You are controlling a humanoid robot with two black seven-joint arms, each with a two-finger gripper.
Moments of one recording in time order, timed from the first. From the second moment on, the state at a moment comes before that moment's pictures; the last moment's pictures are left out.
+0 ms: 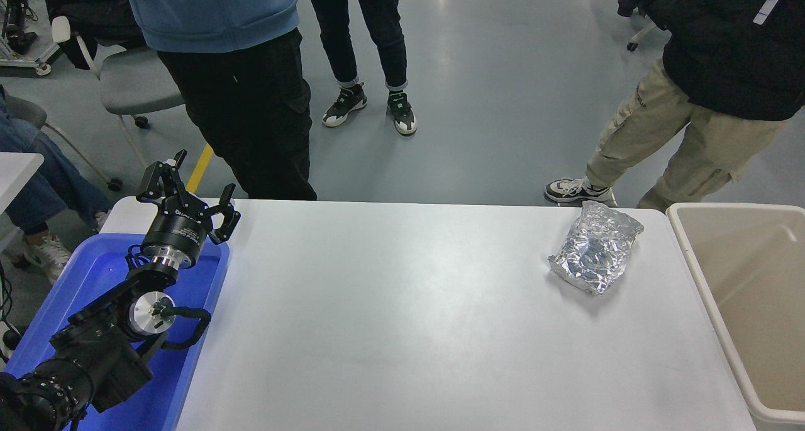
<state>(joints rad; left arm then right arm) -0.62 0.29 -0.79 -0.43 0.08 -0.50 -0.60 0.67 -0.55 -0.07 0.01 0.02 0.04 0.13</state>
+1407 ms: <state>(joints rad) -0.62 0.29 -0.79 -0.43 0.08 -0.50 -0.60 0.38 -0.41 1.21 0.84 -0.15 0.19 0.27</state>
